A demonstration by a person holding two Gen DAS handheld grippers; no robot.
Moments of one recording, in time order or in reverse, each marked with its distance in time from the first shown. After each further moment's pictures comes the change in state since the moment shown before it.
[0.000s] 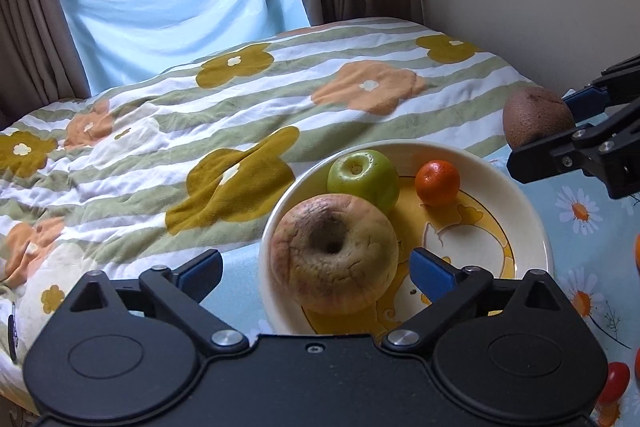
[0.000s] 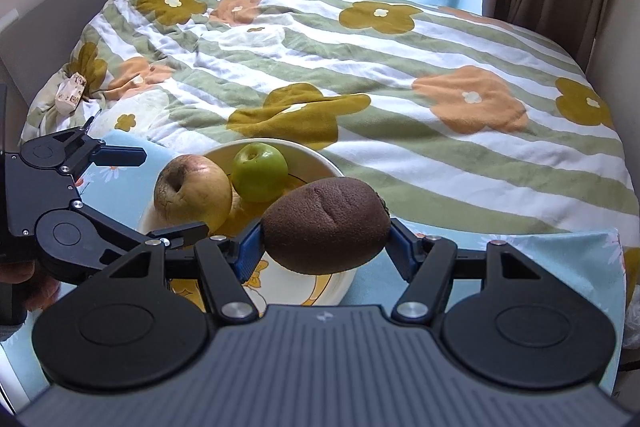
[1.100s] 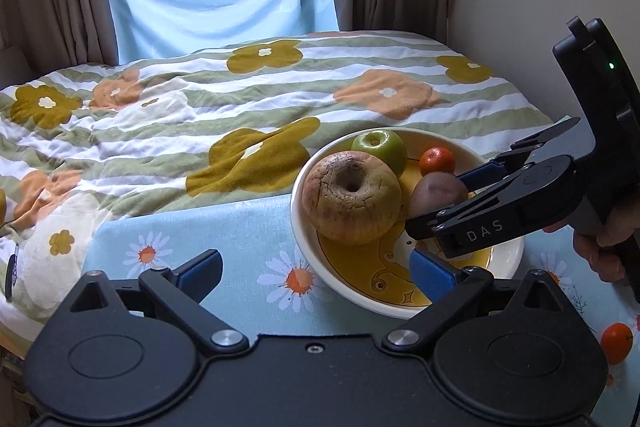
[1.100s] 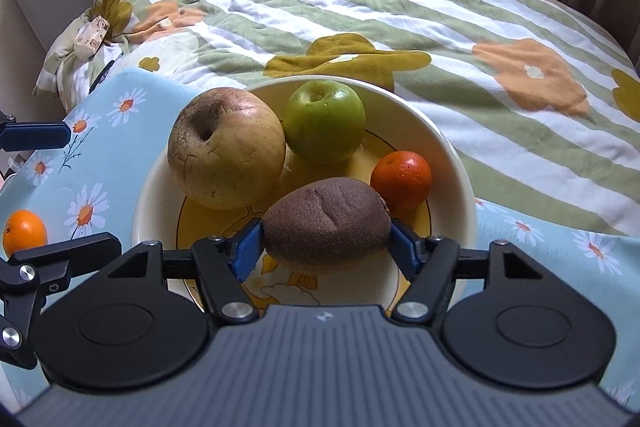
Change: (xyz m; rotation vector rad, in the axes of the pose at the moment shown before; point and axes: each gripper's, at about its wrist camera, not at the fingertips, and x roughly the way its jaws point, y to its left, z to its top) left arm -0.049 0.017 -0.035 -0.145 -0.012 0.005; right arm 0.076 0.045 -0.013 -0.080 0.112 0.073
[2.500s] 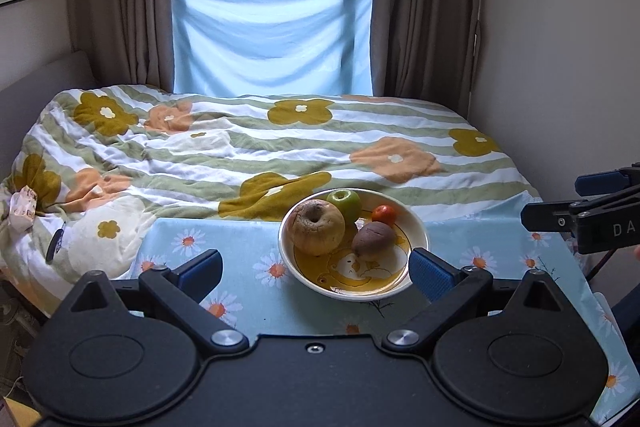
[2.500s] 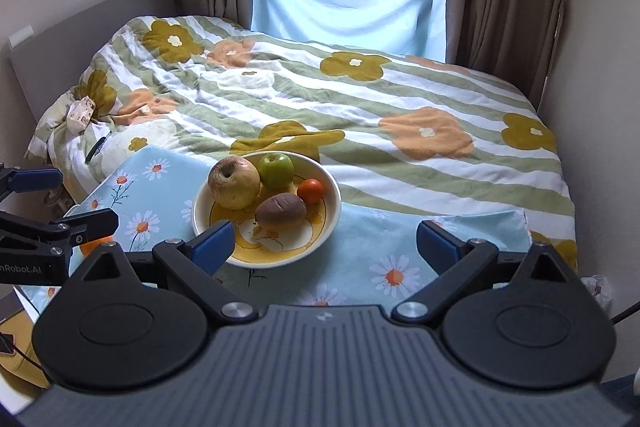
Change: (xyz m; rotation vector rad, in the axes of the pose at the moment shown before) left arm -0.158 -0.068 -0.016 -0.159 -0.166 0.114; right arm -0.241 0.003 -0.070 0.071 -0.250 -0.168
